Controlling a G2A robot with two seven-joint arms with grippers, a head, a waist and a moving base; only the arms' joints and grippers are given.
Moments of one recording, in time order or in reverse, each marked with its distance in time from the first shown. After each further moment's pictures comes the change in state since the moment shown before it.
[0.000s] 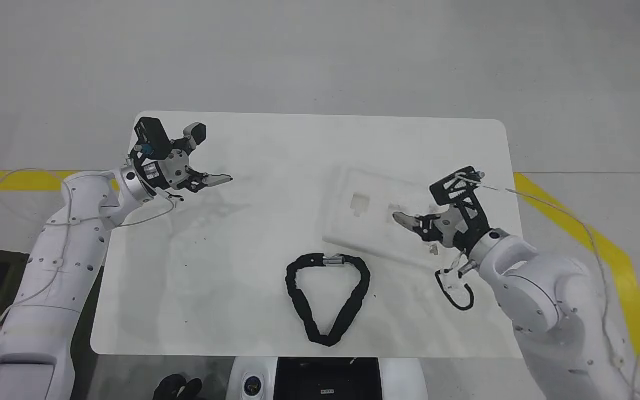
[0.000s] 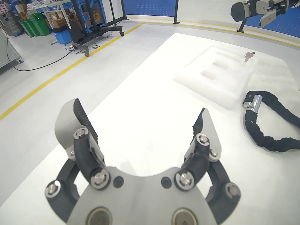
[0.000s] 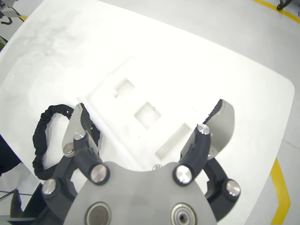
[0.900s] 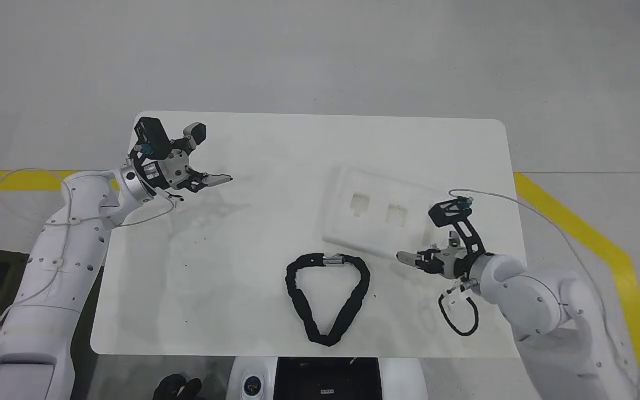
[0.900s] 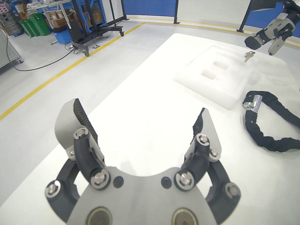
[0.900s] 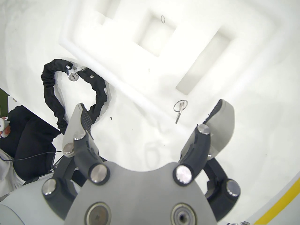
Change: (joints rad) left arm 0.000 0.000 0.000 0.000 0.000 0.000 0.000; right arm -0.055 0.007 0.019 0.040 0.171 0.174 0.296
